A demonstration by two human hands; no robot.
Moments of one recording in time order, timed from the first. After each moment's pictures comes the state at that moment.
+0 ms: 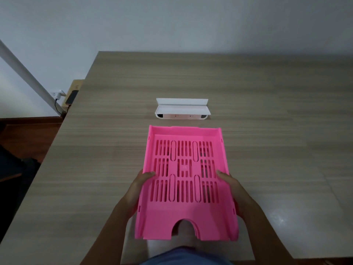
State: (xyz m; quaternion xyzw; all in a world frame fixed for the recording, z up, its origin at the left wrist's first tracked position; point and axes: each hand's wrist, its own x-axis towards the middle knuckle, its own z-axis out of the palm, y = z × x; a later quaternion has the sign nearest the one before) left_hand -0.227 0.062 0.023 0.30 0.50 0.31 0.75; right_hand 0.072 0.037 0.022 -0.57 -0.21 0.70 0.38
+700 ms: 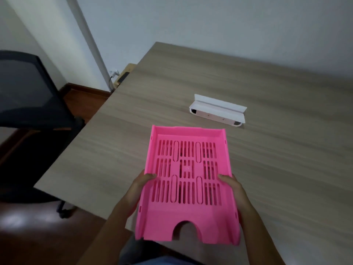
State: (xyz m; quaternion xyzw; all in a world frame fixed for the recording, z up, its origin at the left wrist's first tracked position) left_hand -0.238 -0.015 0.012 0.24 0.56 0.43 0.66; right_hand 0.062 0.064 -0.006 -0.52 -0.32 0.72 0.33
